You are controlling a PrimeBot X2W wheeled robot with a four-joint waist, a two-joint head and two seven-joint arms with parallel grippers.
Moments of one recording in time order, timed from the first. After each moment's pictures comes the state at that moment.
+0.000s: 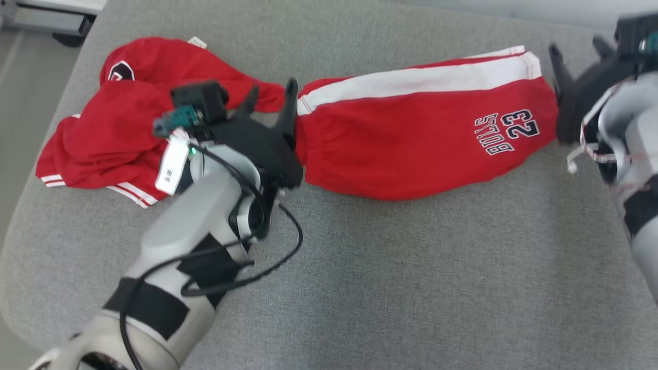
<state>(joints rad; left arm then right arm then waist) -1.05 0.03 -0.90 0.89 -1.06 0.12 -0.22 -1.03 -0.29 0.25 0.95 0.30 0.05 0.07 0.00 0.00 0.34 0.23</state>
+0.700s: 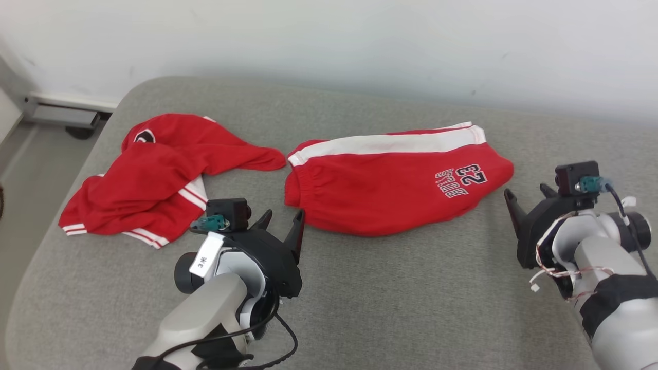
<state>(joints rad) -0.80 0.03 -1.04 0.96 -1.06 0.05 -0.19 -0.72 -0.22 0.26 1.03 0.34 0.08 0.00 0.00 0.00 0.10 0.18</state>
